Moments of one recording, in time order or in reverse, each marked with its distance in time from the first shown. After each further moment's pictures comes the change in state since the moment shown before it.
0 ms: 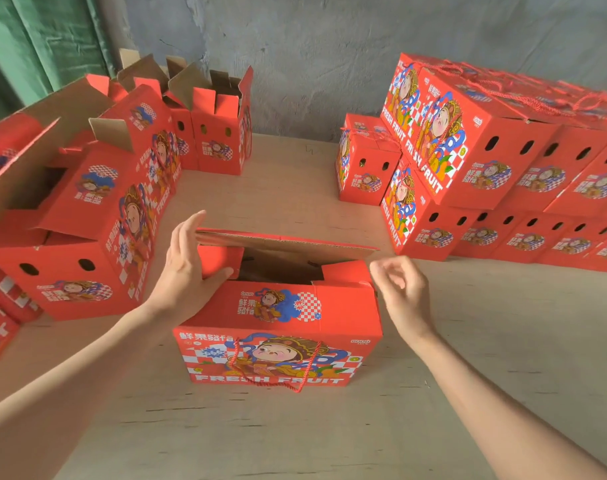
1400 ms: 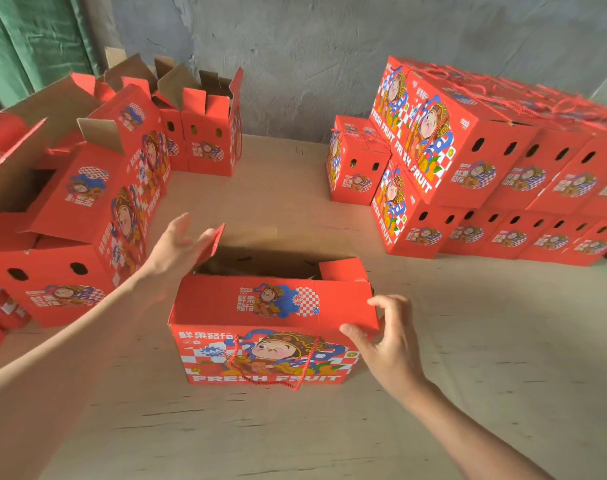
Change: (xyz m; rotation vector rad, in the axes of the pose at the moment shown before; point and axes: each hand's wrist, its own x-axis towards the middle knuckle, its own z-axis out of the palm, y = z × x) left_hand 0.037 -0.006 -0.011 -0.413 -0.119 -0.517; right_hand -0.068 0.020 0.004 -0.426 0.003 -0.229
